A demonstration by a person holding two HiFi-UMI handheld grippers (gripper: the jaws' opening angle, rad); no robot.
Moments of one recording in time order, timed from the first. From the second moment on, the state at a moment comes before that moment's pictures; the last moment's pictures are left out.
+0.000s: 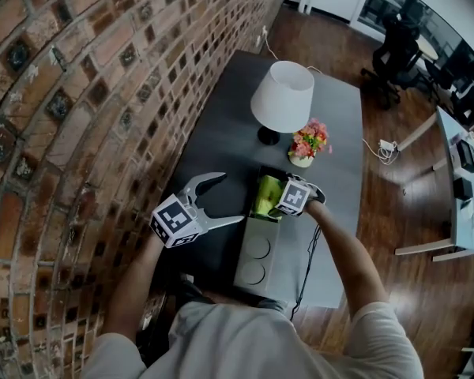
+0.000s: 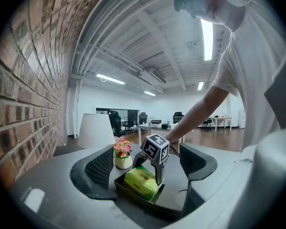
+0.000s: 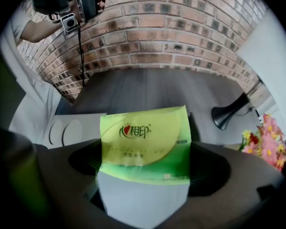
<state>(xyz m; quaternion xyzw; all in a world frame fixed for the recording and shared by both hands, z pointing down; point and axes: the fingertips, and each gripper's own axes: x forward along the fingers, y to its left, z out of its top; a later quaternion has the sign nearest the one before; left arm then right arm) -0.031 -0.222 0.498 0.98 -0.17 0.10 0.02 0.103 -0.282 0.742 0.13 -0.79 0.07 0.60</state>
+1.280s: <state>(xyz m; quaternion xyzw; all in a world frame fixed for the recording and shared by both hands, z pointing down) -0.013 -0.203 0.379 0.92 -0.38 -0.02 -0.06 0.181 -0.179 0.357 0.55 -0.83 -0.06 -0.04</state>
